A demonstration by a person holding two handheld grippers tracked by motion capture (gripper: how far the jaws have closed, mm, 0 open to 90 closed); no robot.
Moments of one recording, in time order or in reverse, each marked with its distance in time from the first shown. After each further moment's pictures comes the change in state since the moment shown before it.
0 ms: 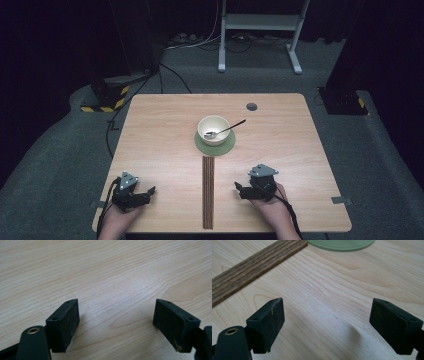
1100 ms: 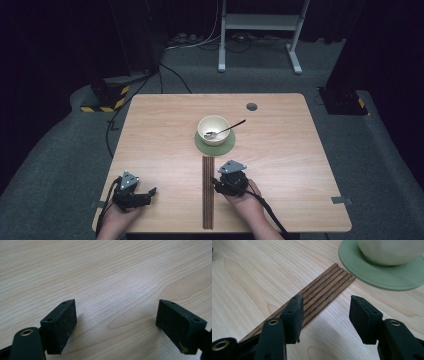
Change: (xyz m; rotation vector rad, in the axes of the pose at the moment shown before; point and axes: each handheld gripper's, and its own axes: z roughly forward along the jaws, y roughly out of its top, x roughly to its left) left arm 0.000 0.001 0.002 0.010 -0.025 0.016; right arm 0.060 0.051 0.033 0.000 0.065 -0.055
